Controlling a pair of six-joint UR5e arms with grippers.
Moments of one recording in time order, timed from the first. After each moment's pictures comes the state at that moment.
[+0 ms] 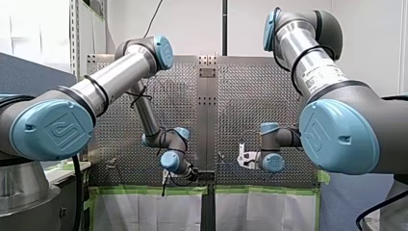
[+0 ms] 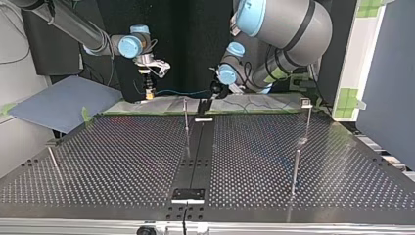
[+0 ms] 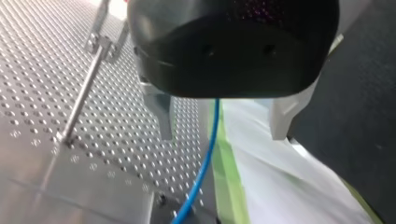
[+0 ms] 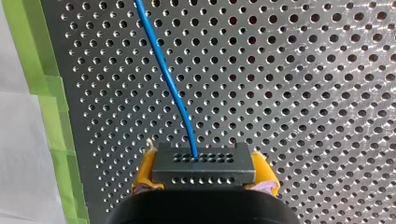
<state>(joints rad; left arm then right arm) -0.42 -2.52 -1.63 -2.60 -1.55 -1.75 1.96 -0.75 1.85 -0.95 1.54 1.61</state>
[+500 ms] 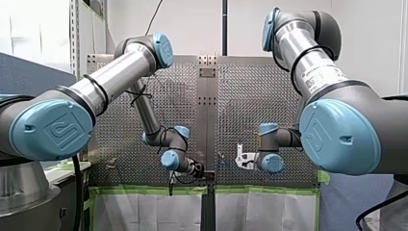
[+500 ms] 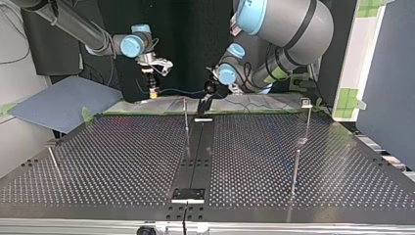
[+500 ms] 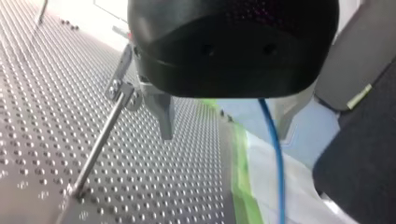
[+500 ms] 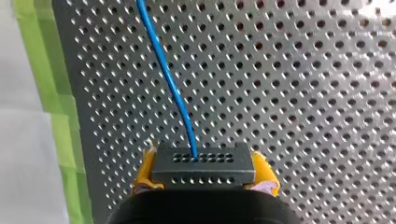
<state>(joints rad) -0.42 -2.51 -1.63 -2.54 -1.41 -1.82 1.98 -0.74 1.85 -0.95 1.51 1.60</state>
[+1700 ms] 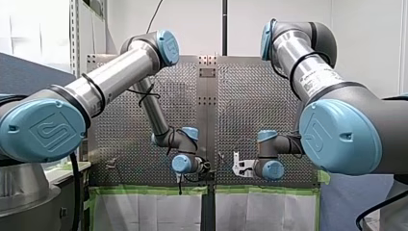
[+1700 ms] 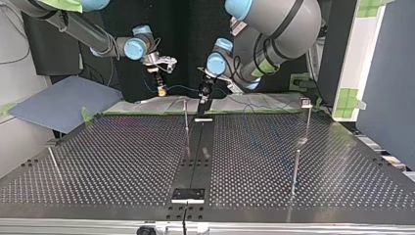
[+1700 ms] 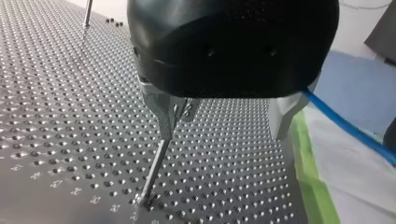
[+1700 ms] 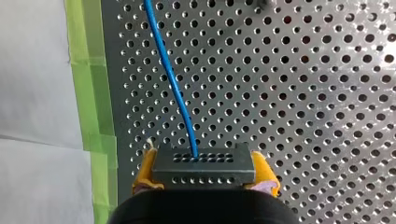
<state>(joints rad) -0.52 -2.51 -1.63 -2.37 -1.68 -1.88 1.97 -0.67 1.80 -0.92 1.38 1.59</state>
